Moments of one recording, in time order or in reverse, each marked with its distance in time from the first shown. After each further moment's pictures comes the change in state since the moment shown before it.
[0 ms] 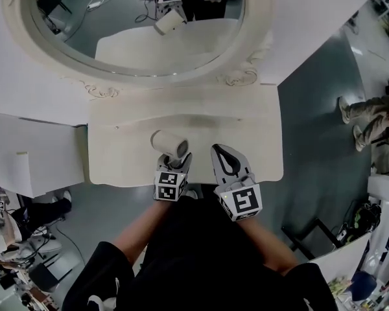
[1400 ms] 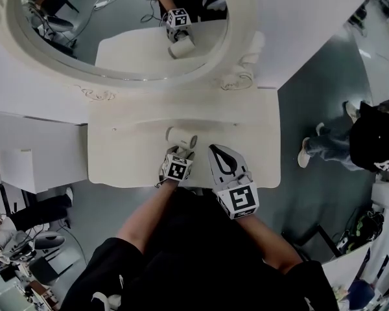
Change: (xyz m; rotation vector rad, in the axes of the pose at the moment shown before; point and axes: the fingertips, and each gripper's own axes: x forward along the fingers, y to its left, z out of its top) left arm 0.103 0.006 -0.083 0.090 0.368 -0.004; right arm 0.005 -0.032 -0.015 0.016 0.007 0.067
